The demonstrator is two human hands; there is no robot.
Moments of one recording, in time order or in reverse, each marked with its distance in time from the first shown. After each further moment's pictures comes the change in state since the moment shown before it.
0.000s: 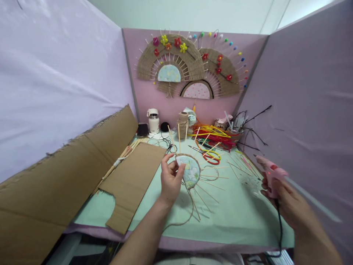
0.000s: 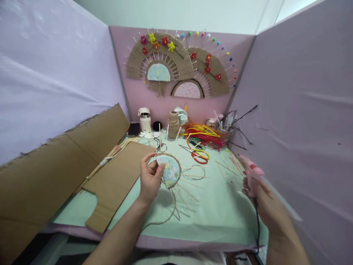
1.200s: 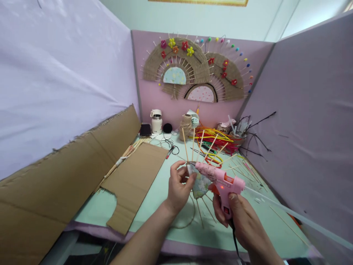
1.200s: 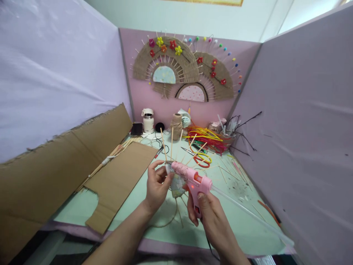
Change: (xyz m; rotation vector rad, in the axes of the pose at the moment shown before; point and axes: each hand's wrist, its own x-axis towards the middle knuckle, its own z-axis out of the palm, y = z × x) left_hand -0.015 -0.005 0.005 0.044 -0.125 0.042; right_hand -0.109 -0.086 0.120 0.174 -0.605 -0.049
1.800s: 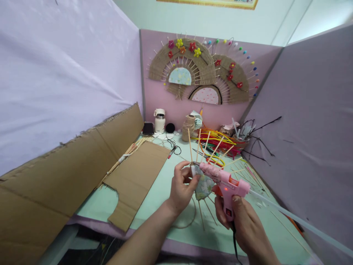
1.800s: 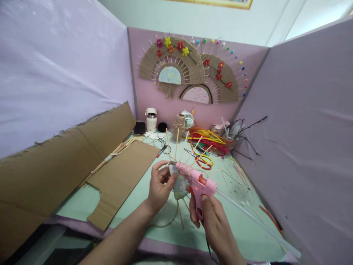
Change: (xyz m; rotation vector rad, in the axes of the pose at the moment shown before) left_hand -0.002 -0.005 -0.001 0.027 -0.025 0.038; right_hand -0.002 0.000 0.002 -0.080 0.007 -0.034
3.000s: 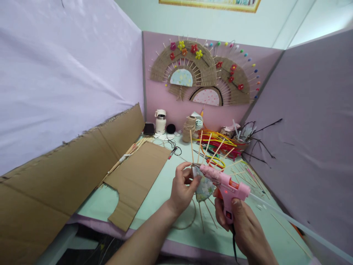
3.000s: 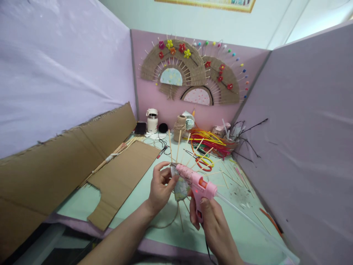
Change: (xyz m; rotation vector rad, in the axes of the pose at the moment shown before) left_hand 0.001 -0.002 0.000 0.021 -0.018 0.016; right_hand 0.001 0.022 -0.006 0.010 -0.019 -0.043
